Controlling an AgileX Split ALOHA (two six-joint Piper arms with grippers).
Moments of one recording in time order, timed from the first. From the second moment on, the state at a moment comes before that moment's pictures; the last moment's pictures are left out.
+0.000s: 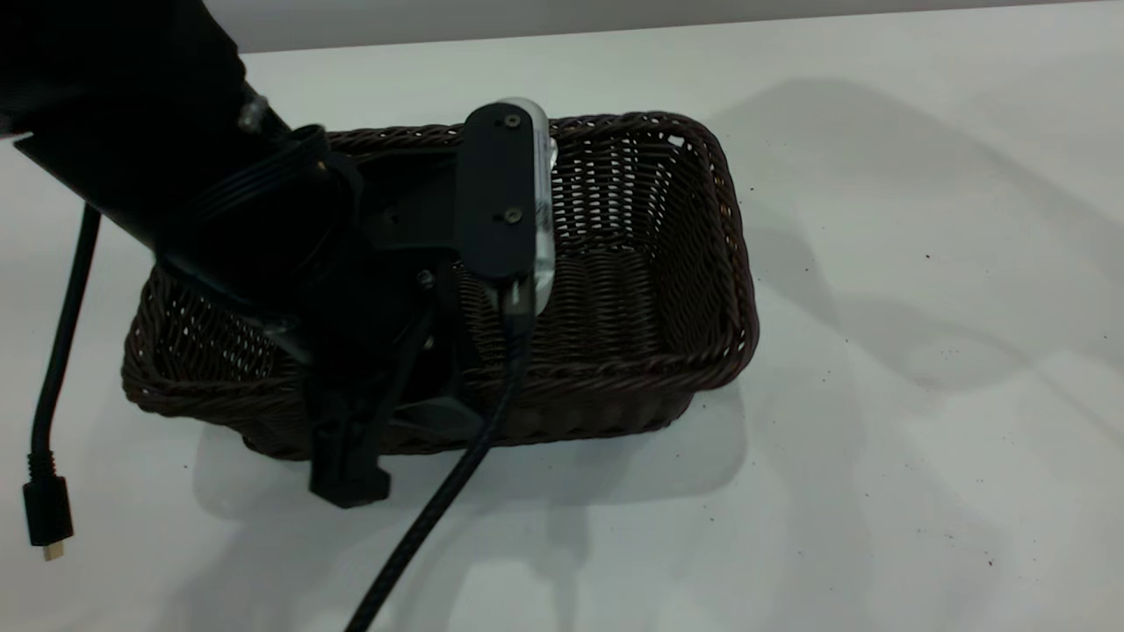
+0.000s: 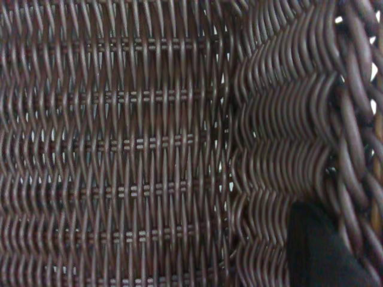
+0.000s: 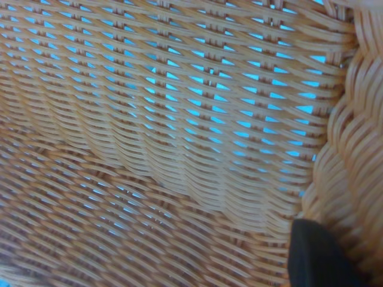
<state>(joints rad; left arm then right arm) -0.68 1.82 -0.74 -0.64 0.27 1.45 -0.34 1.44 -0.73 1.33 0.83 -0.68</state>
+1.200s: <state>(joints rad) -0.68 1.30 -0.74 -0.70 0.22 1.41 -0.27 1.55 -0.93 1.22 0.91 -0.55</state>
